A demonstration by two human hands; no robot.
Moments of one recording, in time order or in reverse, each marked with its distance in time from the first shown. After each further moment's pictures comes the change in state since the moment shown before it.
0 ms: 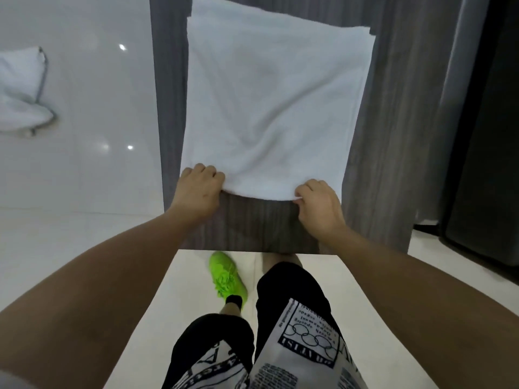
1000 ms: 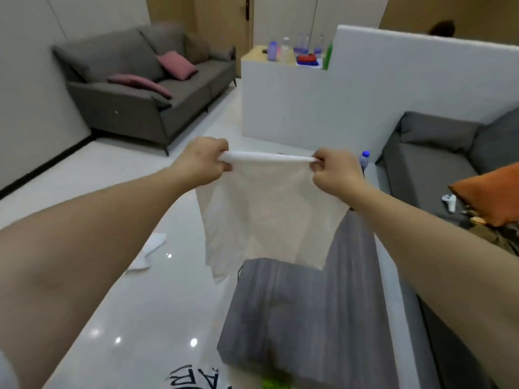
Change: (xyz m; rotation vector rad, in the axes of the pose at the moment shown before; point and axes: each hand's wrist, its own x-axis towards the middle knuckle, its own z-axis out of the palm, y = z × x) left_hand -0.315 -0.082 -0.429 -0.238 0.889 -0.223; right_hand -0.148 -0.312 -0.415 -0.088 0.722 -0.356
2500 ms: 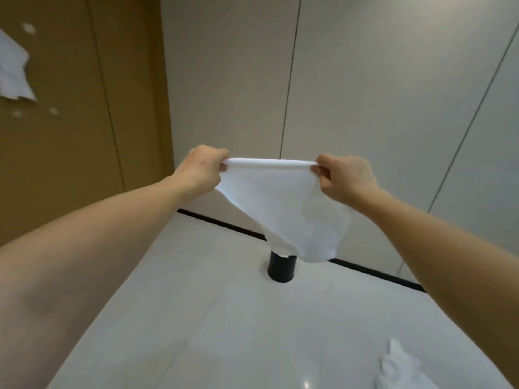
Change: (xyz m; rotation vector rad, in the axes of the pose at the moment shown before) left_hand -0.574 -0.330 -0.500 0.873 0.627 -1.377; right_hand -0.087 -0.961 0.094 0.657 0.107 -1.753
